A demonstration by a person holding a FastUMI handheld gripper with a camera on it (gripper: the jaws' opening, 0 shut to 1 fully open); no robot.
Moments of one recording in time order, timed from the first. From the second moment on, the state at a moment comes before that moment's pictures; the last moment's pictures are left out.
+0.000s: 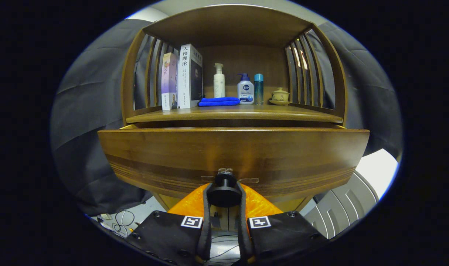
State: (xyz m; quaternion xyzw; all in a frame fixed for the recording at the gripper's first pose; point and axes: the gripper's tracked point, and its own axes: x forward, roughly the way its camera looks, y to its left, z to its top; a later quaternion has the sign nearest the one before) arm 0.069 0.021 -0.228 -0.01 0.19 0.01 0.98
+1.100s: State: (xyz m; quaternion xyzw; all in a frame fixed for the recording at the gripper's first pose) arm -0.014 0.026 -0.231 -0.02 0.20 0.05 0.98
